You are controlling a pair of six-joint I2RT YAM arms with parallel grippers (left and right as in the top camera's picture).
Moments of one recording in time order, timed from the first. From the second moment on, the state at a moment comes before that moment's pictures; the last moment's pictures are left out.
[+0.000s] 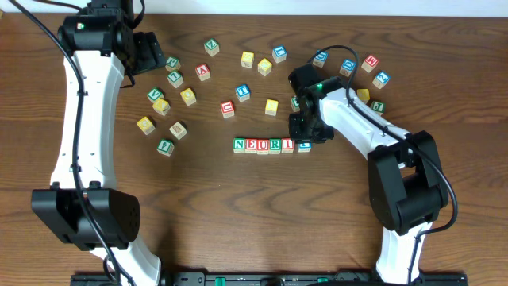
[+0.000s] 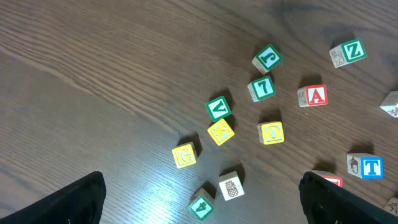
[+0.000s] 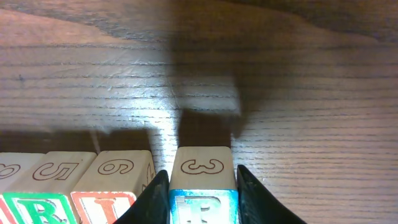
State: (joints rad) left arm 0.01 1.87 1.99 -1.24 -0.22 -0.35; right arm 0.42 2.05 1.48 -0.93 -0.03 0.39
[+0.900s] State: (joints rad) left arm 0.01 1.87 1.99 -1.24 -0.22 -0.35; right arm 0.48 2.18 1.78 -0.75 0.02 0.47
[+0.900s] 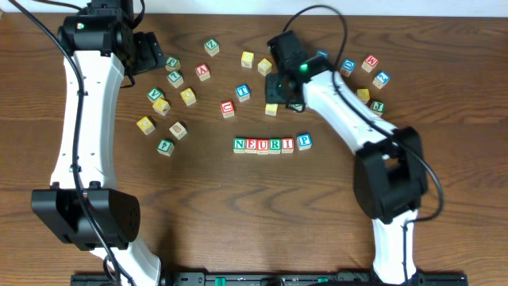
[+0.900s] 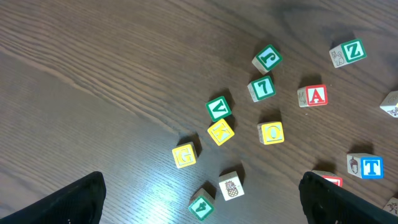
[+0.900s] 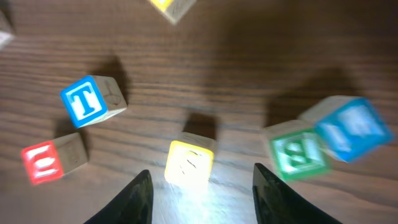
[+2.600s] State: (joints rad) left arm 0.01 1.87 1.99 -1.24 -0.22 -0.35; right arm 0.40 1.92 1.78 -1.19 0.04 0.47
